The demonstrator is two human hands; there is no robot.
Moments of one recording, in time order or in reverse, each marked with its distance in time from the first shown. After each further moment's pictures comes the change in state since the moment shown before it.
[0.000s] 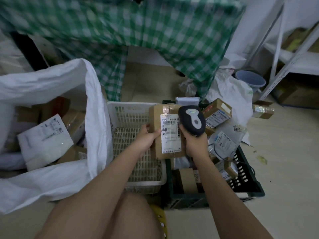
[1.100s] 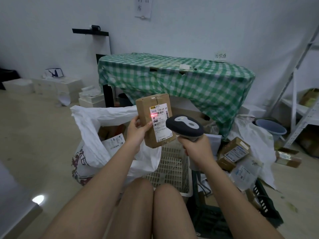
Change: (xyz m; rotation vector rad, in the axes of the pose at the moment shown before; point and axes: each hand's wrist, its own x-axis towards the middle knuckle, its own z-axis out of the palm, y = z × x) left_hand -0.201 0.081 -0.138 -0.300 0.432 0.469; right_hand -0.203 -0.145 0.041 -0.157 -0.377 -0.355
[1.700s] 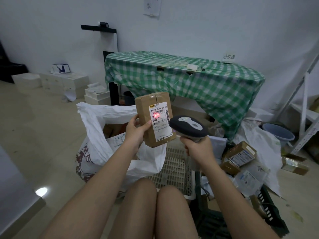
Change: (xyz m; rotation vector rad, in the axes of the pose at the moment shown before) left_hand 0.004 0.003 -0.020 -0.056 0.033 0.013; right_hand 0.010 0.001 0.012 0.051 -0.002 0.026
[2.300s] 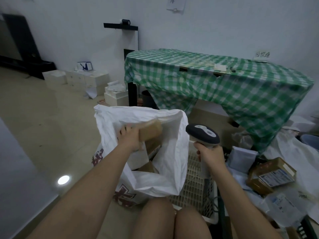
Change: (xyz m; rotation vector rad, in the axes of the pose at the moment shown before) left_hand 0.098 -0.007 -0.084 1.497 0.008 0.036; right_hand 0.080 0.025 0.053 0.018 0.015 0.228
